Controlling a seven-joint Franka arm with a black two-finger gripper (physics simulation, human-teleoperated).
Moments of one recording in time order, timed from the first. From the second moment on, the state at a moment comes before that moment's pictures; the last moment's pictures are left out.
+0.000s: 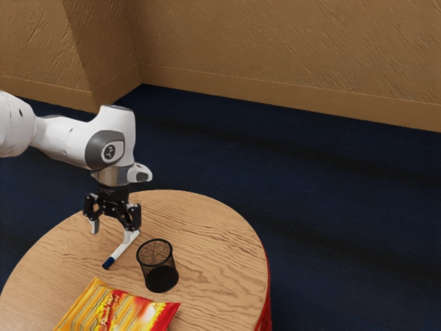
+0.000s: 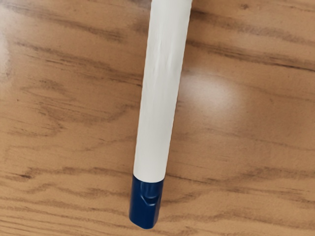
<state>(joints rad) -0.01 0.18 0.12 -2.12 0.06 1.92 -0.11</state>
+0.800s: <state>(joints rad) 0.02 0.38 0.12 -2.00 0.01 2.04 0.08</state>
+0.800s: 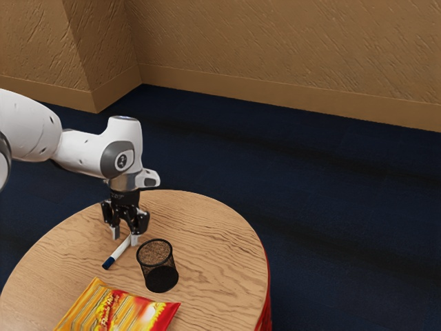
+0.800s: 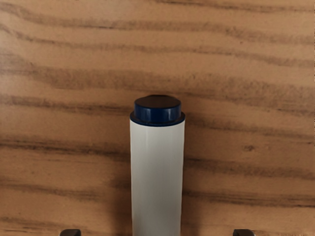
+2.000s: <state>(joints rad) 0.06 -0.36 -0.23 -2.53 0.18 2.63 -0.04</state>
